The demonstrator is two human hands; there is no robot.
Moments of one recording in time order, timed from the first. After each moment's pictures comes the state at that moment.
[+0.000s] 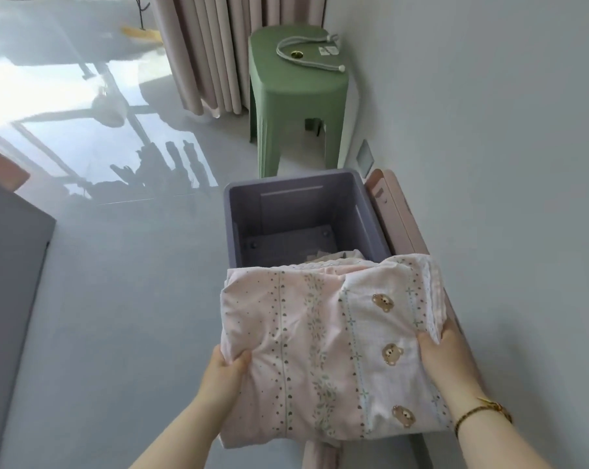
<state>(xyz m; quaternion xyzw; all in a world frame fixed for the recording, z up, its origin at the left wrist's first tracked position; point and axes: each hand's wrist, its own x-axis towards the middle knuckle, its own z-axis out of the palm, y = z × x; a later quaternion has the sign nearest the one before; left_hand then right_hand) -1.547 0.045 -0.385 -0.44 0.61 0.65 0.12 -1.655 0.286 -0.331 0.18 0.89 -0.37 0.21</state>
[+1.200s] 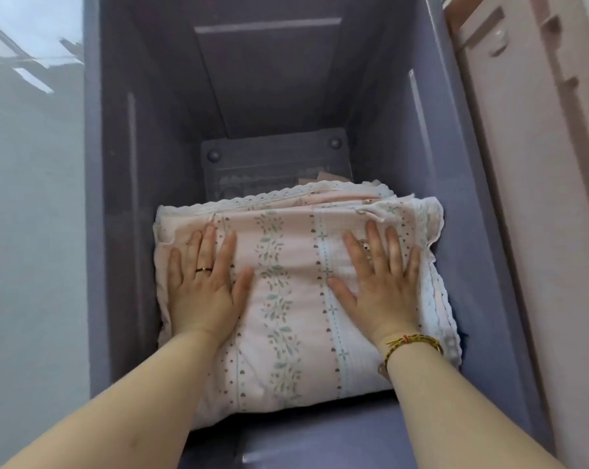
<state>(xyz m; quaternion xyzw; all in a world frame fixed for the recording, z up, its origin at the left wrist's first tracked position) -1.674 0.058 -0.670 -0.23 0.96 0.11 0.11 -1.759 0.261 -0.672 -0.23 0.96 -0.01 0.13</state>
